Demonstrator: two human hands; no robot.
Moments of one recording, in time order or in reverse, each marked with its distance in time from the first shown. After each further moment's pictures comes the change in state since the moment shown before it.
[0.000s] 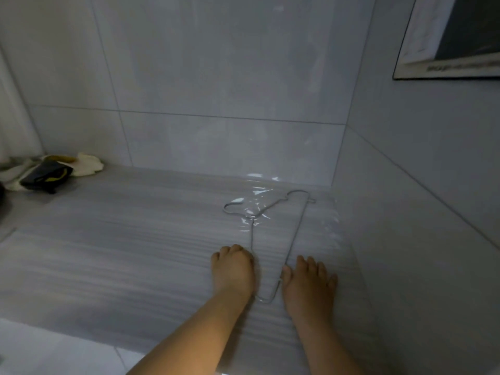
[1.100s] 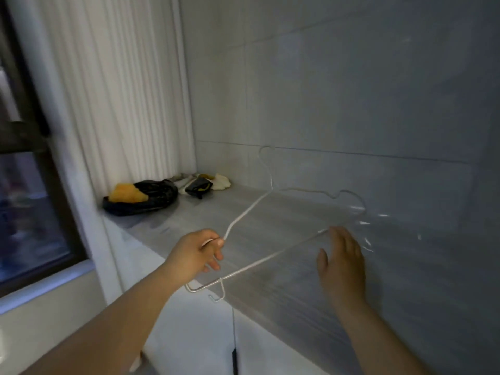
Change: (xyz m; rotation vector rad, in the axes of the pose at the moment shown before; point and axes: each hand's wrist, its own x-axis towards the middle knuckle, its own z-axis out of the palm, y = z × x) left_hand -0.128 -0.143 -0.161 -0.737 0.225 -0.310; right_hand -0.026 -0.088 -0.041 0.403 0.291 -0.627
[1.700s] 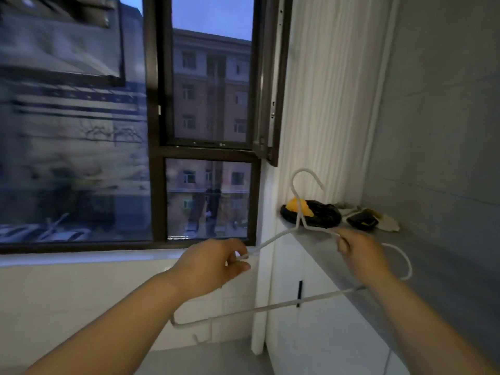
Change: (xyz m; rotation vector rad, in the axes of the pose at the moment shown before) left_hand -0.229 0.000 -0.152 0.688 0.404 -0.199; right_hand -0.018 -0.225 -0.015 0.452 -0.504 -0.628
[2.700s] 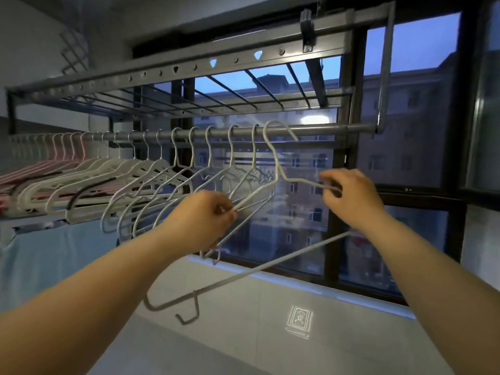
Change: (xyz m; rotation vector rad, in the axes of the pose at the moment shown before) left_hand -0.340 -0.124 -0.319 0.153 0.541 -0.496; right_hand -0.066 -0.497 0.025 0.354 0.061 -0.642
